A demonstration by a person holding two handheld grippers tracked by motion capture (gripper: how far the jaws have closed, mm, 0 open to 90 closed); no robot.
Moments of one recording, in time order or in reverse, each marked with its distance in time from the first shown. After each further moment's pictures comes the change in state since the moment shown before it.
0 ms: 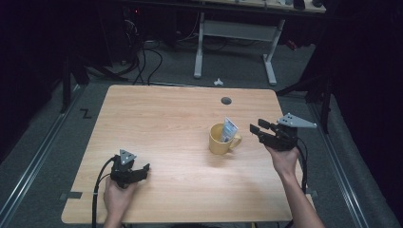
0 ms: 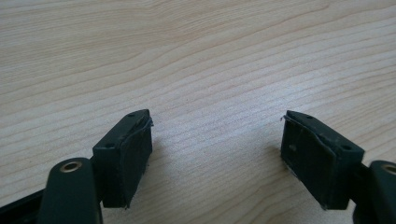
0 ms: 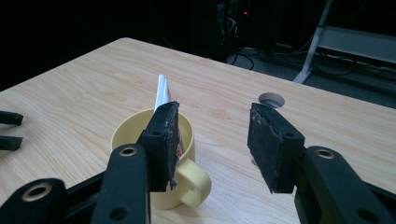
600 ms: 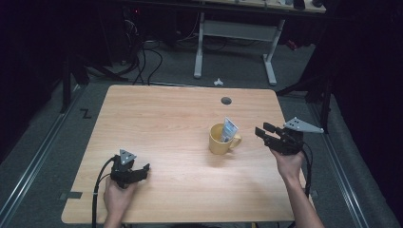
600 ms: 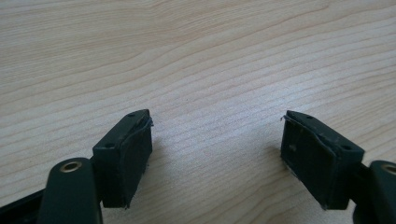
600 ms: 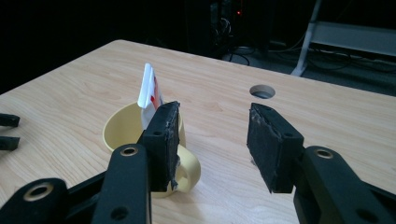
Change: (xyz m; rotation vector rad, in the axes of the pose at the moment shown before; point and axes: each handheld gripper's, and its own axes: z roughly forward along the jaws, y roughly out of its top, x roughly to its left) left arm 0.000 0.000 0.000 0.000 0.000 0.000; right arm -0.009 -0.013 -0.012 -0.006 -0.017 0.036
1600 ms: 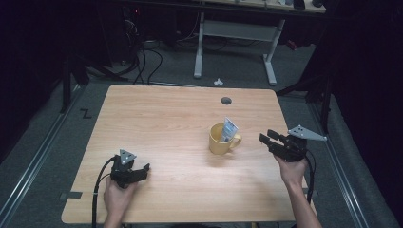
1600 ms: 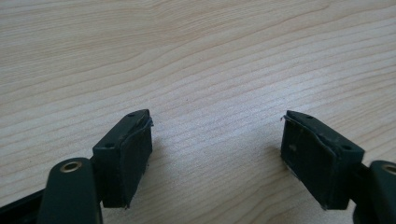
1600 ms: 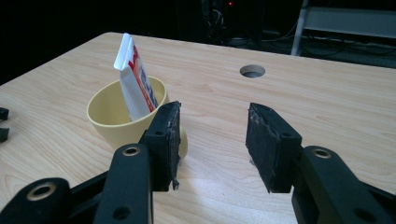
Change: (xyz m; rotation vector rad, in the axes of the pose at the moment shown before) left arm 0.000 0.000 0.000 0.000 0.000 0.000; right arm -0.011 -0.026 -0.006 0.012 -0.023 0.046
